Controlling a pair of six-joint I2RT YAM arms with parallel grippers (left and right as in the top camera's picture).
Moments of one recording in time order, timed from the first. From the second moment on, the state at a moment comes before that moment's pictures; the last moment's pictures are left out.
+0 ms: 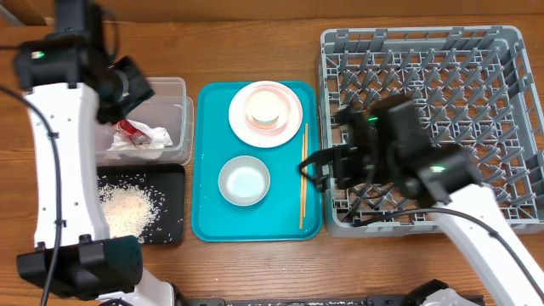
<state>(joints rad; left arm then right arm) 0.16 1.76 2.00 -1.49 0.09 -0.54 0.49 1.30 1.20 -0.89 -0.47 0.26</state>
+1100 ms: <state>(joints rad) 0.30 1.76 2.00 -1.54 0.12 -0.54 0.85 1.57 1.18 -0.42 -0.10 0.34</state>
